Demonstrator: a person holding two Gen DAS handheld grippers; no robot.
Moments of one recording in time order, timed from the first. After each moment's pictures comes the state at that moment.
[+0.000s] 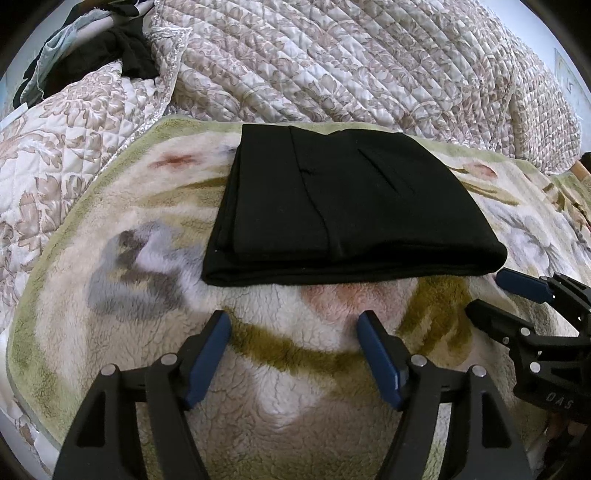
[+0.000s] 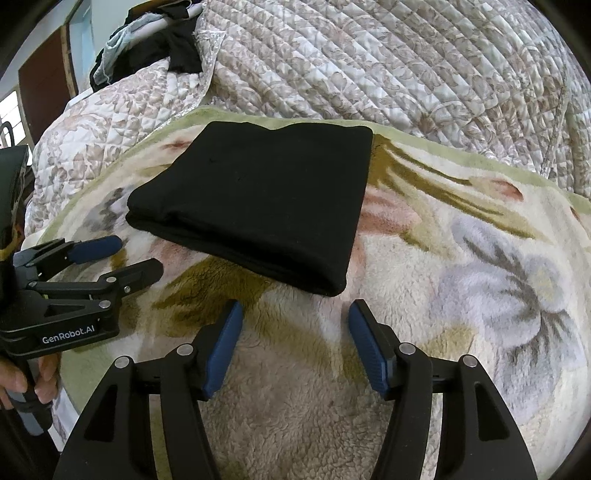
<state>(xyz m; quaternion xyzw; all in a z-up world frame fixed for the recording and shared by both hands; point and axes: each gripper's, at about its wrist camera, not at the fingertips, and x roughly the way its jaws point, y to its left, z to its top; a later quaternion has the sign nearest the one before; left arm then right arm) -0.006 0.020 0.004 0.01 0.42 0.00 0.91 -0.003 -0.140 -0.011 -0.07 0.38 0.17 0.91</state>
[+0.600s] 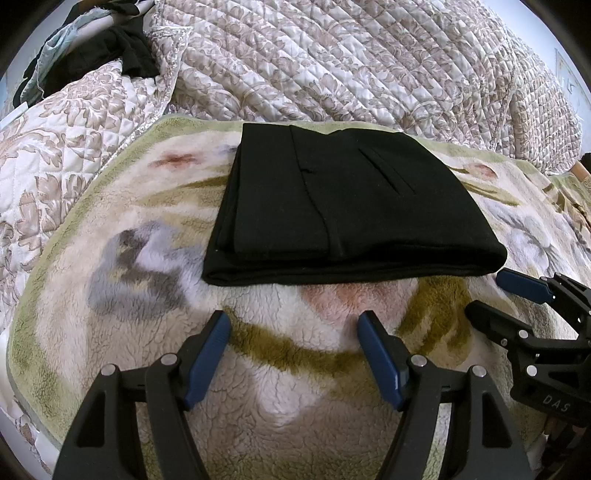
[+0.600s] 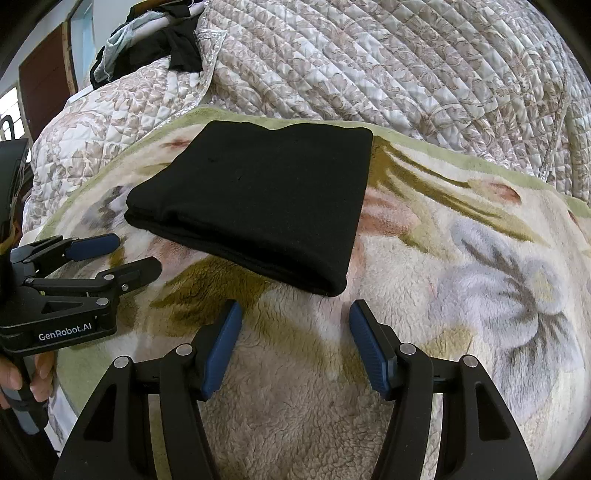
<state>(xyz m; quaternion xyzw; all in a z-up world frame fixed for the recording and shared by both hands) -0.007 0.020 0.004 0.01 0.41 0.00 0.91 -0.004 -0.137 -0.012 -0.07 0.38 0.17 0.91</state>
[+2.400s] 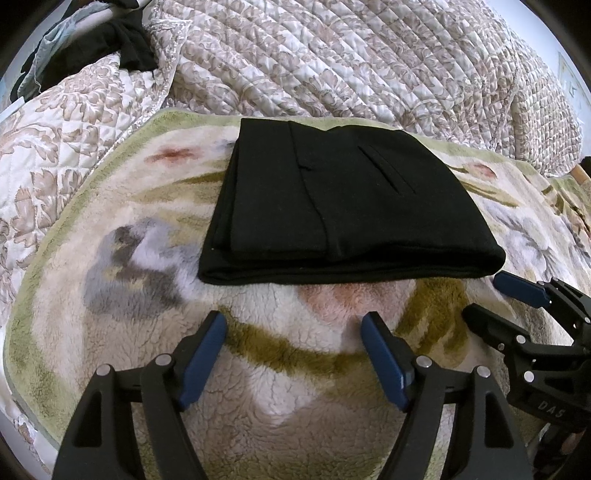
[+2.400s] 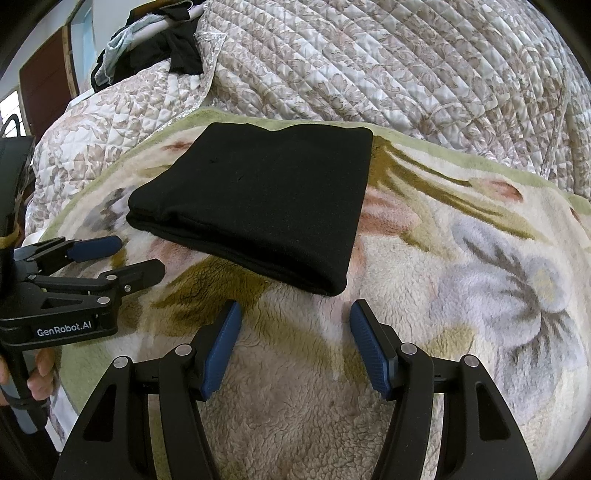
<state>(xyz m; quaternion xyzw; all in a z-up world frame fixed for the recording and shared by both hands) -0.004 0.021 0.002 0.01 0.42 0.00 0.91 -0.004 -0.137 -0.012 -0.07 0.38 0.17 0.91</state>
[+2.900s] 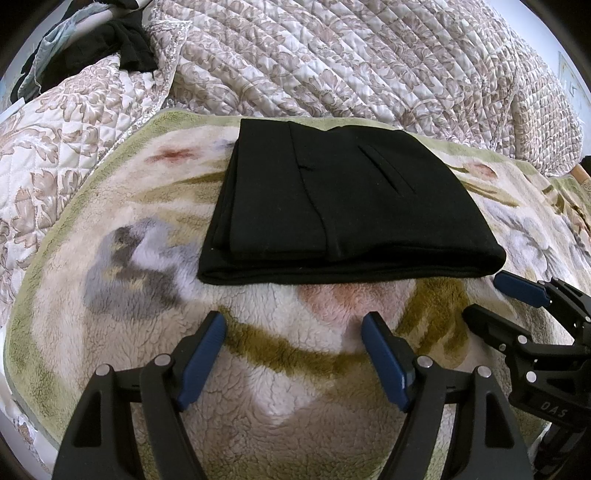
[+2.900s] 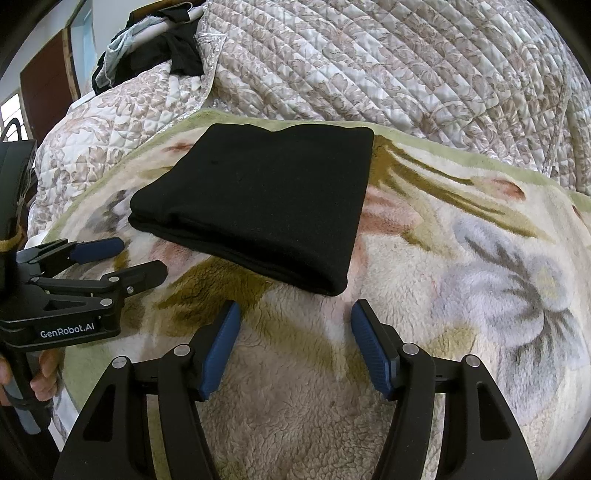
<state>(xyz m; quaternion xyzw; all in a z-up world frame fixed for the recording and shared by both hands) -0.004 0.021 0.002 0.01 0.42 0.00 0.91 -0.005 -0.137 -0.013 -0.06 0.38 0.17 0.91</state>
